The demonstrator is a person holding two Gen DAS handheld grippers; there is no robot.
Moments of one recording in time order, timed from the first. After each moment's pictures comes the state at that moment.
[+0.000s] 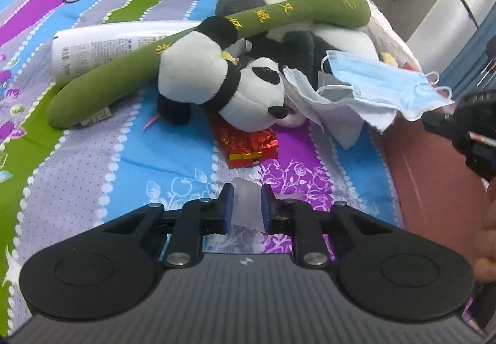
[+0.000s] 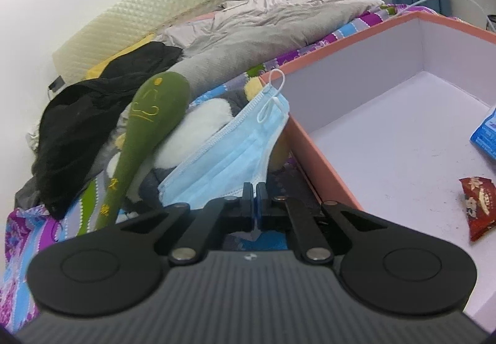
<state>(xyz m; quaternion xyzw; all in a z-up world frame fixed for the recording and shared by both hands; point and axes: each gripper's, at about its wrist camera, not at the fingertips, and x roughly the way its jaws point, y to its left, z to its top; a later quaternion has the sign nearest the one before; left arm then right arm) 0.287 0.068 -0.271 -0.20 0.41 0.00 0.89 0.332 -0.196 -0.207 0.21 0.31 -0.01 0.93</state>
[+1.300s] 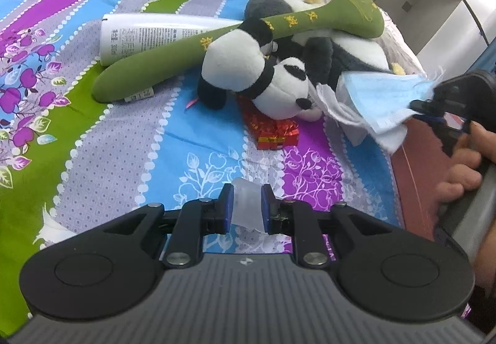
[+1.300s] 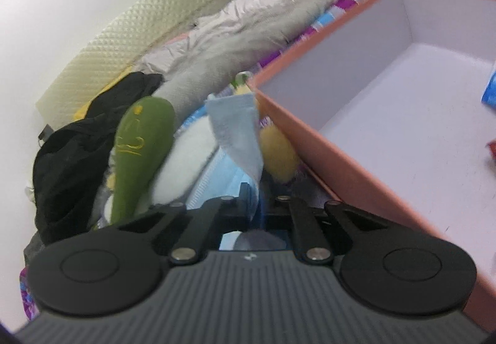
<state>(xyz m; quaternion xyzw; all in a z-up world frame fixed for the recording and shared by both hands) 0.252 0.085 -0.264 -0.22 0.41 0.02 0.89 0.355 -0.191 -0.217 0.29 0.27 -0.05 0.92</state>
